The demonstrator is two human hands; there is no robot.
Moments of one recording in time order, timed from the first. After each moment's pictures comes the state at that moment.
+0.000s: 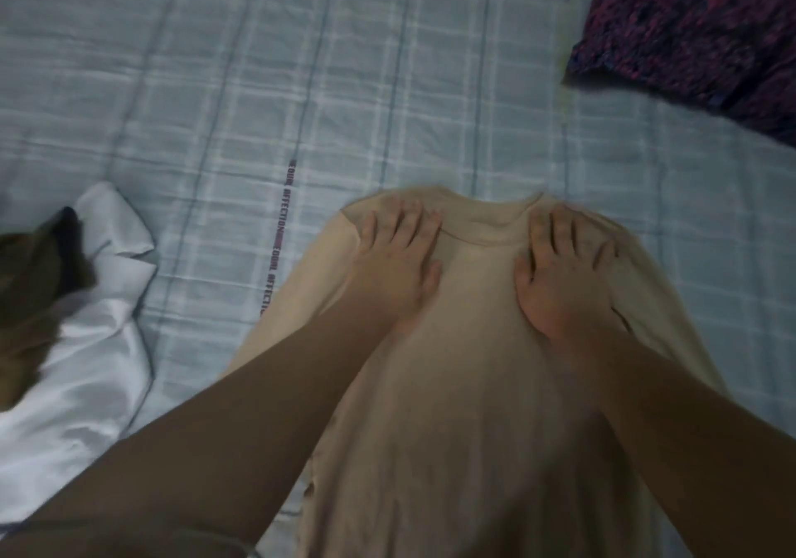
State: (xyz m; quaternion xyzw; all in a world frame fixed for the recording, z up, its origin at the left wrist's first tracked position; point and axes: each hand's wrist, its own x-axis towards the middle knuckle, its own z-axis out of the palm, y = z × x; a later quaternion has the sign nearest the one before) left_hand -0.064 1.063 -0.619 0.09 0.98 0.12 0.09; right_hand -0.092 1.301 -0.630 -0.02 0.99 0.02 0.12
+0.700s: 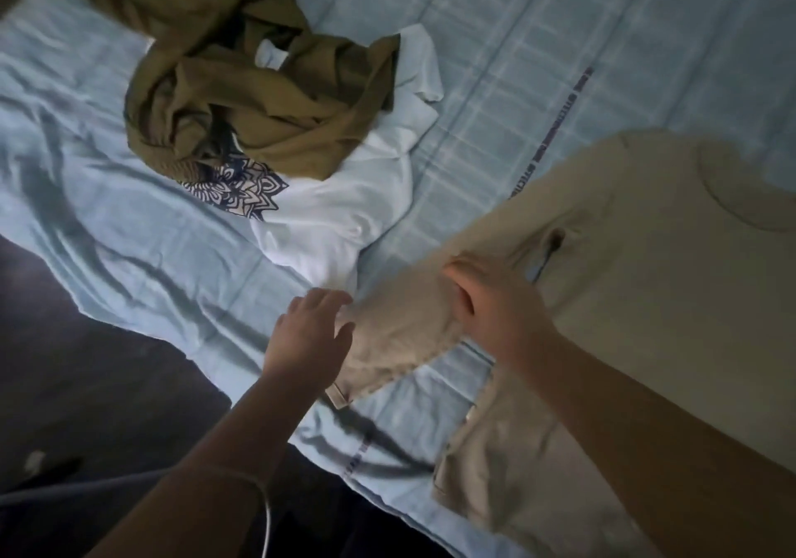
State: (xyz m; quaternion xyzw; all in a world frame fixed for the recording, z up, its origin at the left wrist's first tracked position) left_hand 0.316 0.832 -0.585 -0.33 0.89 0.26 0.16; right_hand 0.128 1.023 -0.599 -0.45 0.86 -0.20 0.11
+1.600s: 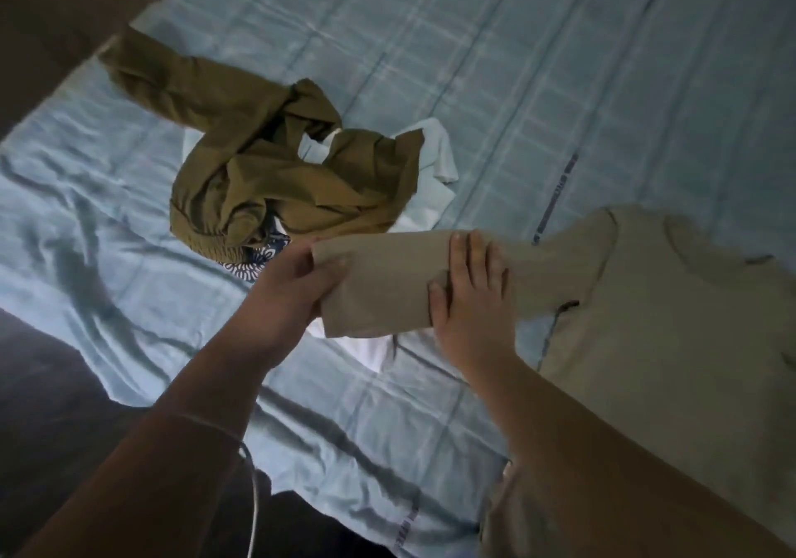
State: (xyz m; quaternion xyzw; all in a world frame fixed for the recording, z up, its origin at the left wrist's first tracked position) left_hand 0.237 0.701 -0.467 -0.34 0.55 0.77 0.00; right_hand 0.134 0.905 -0.557 -0.25 0.95 -0.10 0.12
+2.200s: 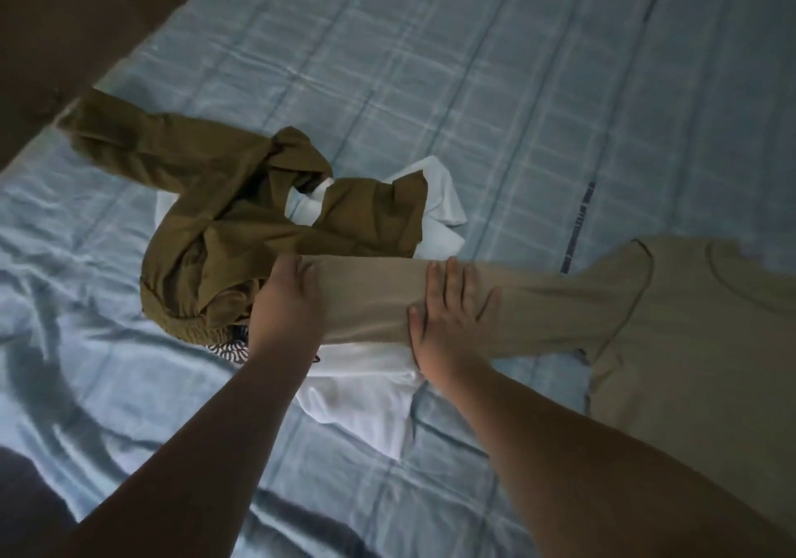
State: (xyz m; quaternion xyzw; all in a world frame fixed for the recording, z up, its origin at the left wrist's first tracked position) left_hand 0.171 0.655 -0.554 -0.44 0.82 0.36 -0.04; right_hand 0.101 0.837 -0.643 -0.21 0.96 -0.04 0.17
